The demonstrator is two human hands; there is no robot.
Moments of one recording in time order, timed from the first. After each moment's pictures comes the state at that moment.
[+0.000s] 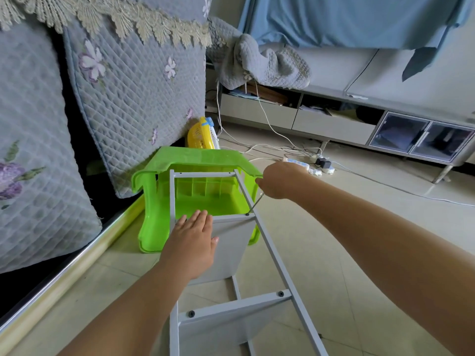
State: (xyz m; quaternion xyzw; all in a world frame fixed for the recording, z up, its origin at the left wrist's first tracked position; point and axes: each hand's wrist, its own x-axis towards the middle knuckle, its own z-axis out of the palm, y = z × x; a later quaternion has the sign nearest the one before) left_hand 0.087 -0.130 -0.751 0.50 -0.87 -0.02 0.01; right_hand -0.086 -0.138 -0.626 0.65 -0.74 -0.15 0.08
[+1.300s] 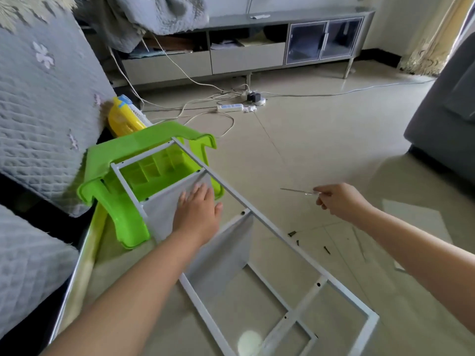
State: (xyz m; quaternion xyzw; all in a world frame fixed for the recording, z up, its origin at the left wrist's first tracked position) left_hand 0.057 -0.092 -0.717 0.36 -0.93 -0.04 0.00; right_hand -0.151 0.086 -0.709 0.26 -0.90 0.30 -0.20
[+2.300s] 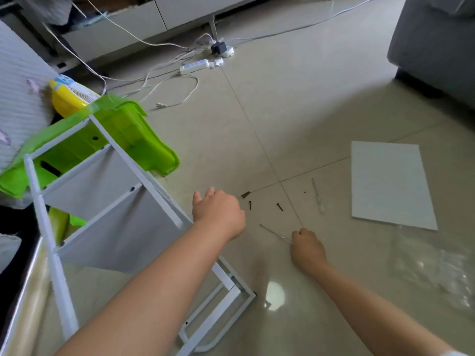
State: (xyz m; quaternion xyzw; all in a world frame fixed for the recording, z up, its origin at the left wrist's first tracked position) left_hand -0.089 0.104 -0.747 0.33 -0.90 0.05 -0.27; right_hand -0.180 0.230 -0.965 0.33 -0.91 0.06 -0.23
